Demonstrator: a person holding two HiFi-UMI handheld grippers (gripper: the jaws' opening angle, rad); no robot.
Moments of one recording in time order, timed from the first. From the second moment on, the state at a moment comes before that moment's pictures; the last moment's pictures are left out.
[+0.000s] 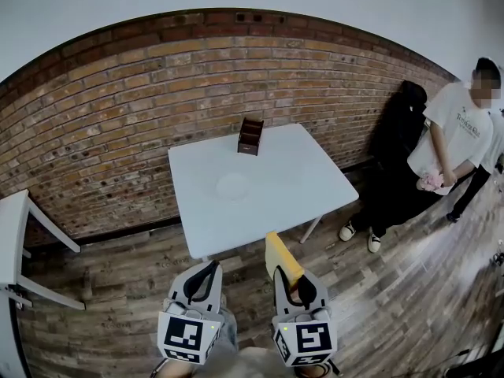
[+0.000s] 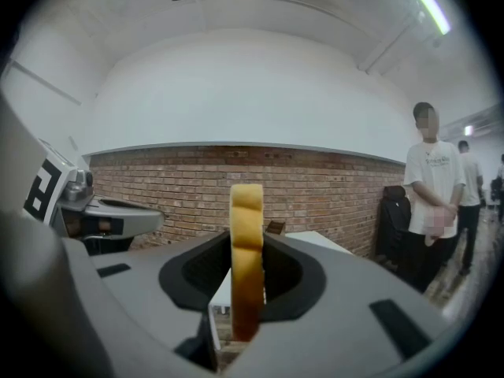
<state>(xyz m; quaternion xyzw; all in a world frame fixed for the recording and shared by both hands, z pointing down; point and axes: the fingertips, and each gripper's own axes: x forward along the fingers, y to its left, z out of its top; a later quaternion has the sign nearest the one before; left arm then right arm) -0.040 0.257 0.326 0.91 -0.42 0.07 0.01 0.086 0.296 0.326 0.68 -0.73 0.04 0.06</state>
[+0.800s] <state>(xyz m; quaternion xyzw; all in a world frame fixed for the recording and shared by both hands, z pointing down) -0.022 0.015 0.329 0.93 -0.37 0.09 0.02 0.087 0.069 0.327 0.71 -0.70 0.05 0.08</state>
